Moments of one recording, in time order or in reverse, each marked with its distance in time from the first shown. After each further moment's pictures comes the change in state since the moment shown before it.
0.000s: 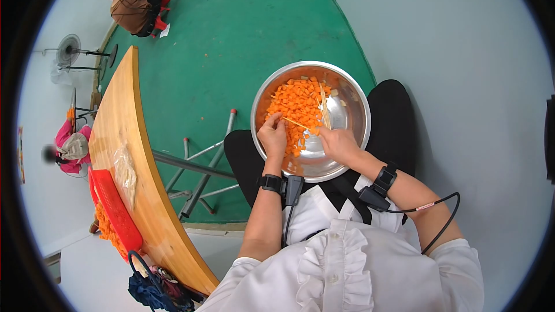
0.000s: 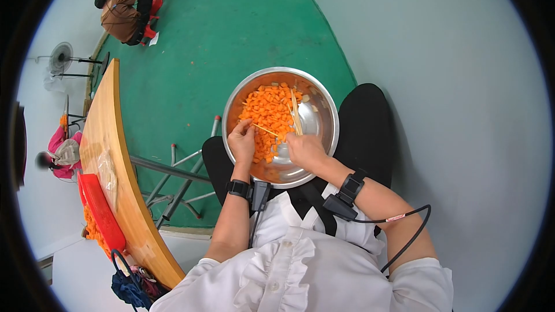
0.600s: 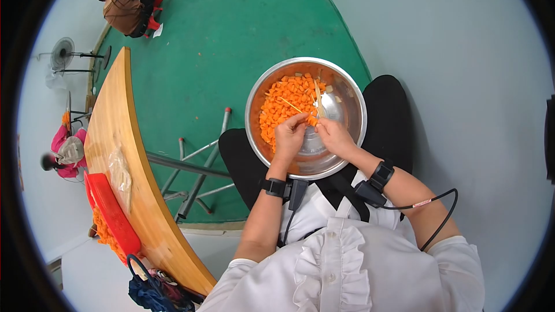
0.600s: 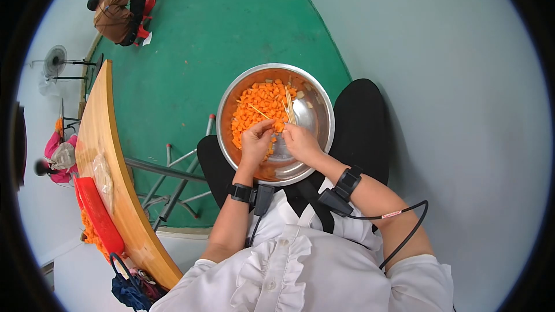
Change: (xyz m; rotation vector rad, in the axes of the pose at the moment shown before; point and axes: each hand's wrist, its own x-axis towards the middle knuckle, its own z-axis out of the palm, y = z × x) left_hand -0.026 0.030 0.022 -0.045 -0.360 0.120; right_hand 0.008 0.000 -0.003 0.465 -0.001 0.359
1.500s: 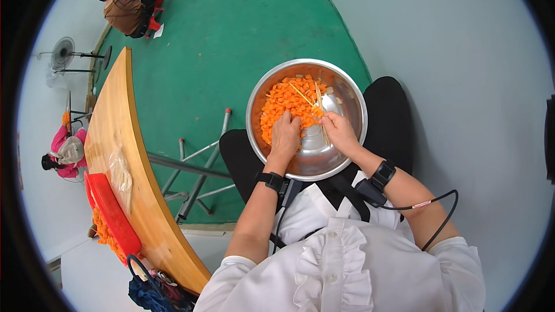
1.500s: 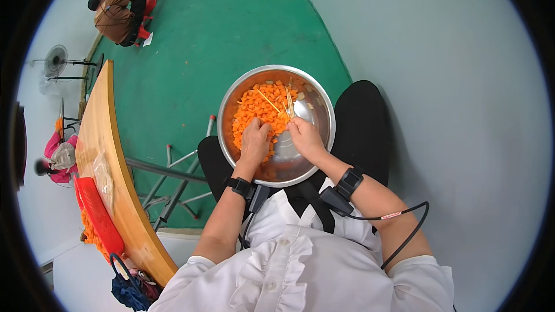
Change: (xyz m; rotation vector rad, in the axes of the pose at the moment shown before) left_hand 0.011 -0.014 -0.015 0.921 -0.067 0.430; right_hand 0.008 0.010 -0.002 0.125 0.141 0.046
